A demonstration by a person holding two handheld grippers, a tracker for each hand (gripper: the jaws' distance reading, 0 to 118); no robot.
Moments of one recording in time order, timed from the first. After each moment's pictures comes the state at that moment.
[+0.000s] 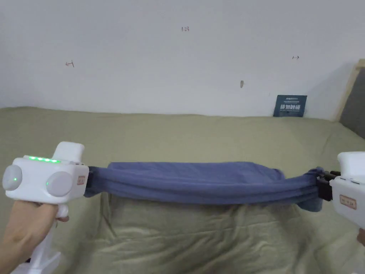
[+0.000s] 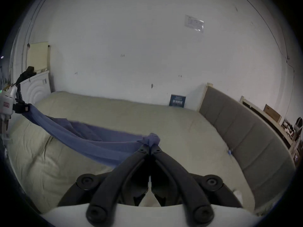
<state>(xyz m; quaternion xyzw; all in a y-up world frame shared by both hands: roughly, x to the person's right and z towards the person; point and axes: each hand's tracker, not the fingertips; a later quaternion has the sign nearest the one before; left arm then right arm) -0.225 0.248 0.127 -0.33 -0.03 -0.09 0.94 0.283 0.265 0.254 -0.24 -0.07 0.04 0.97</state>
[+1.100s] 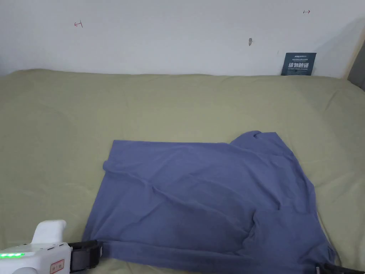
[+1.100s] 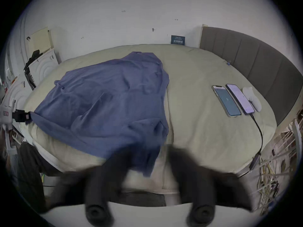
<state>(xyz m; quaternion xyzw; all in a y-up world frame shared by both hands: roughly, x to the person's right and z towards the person) -0.288 0.141 0.339 -0.44 -0.06 0.02 0.89 0.269 0.131 0.454 -0.37 -0.08 -0.05 0.93</state>
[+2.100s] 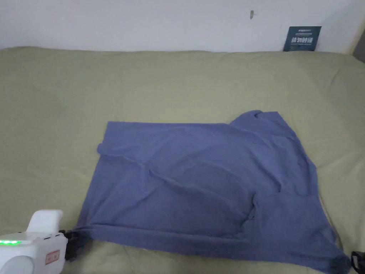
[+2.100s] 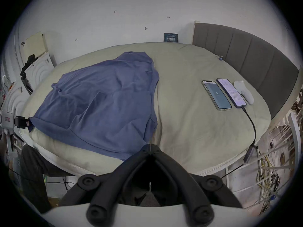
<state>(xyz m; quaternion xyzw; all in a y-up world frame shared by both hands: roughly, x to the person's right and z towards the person) -0.285 0.126 0.327 -0.48 -0.06 -0.02 0.87 0.285 0.131 0.472 -0.40 -0.08 -0.05 0.91</state>
